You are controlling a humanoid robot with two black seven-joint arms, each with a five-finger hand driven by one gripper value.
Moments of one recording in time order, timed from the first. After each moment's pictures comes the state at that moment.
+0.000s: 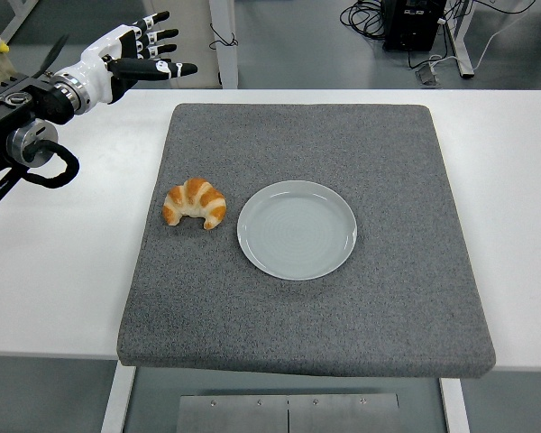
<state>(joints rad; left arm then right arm) -1.11 0.54 -0.41 -0.98 0.40 -0.03 -0.01 -0.14 0.00 0.01 0.13 -0.10 0.02 0.41</state>
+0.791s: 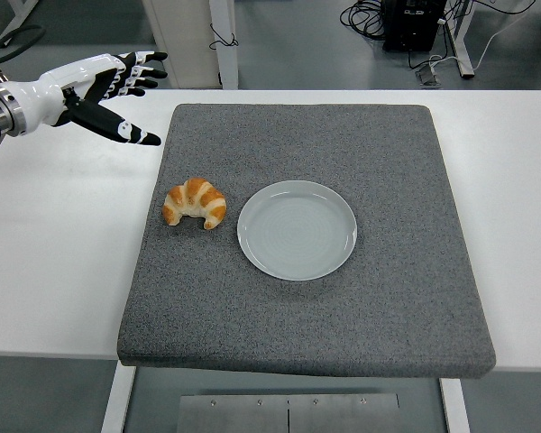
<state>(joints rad) -1.11 0.92 -0.34 -1.43 0.75 -0.16 0.03 -0.14 0.00 0.01 0.13 -0.10 0.02 0.41</state>
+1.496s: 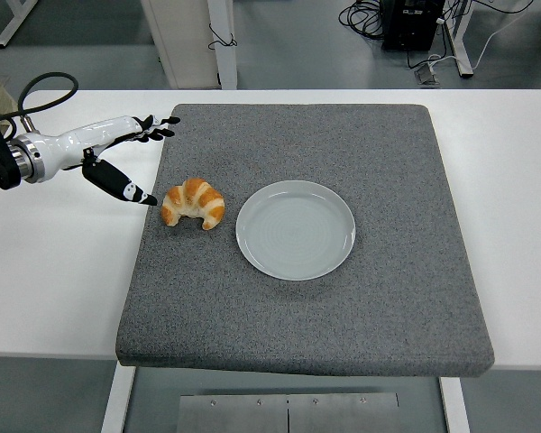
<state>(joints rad) -0.98 0.85 -0.34 -1.44 1.08 -0.13 0.01 -0.14 0.00 0.01 0.13 -0.10 0.02 0.41</state>
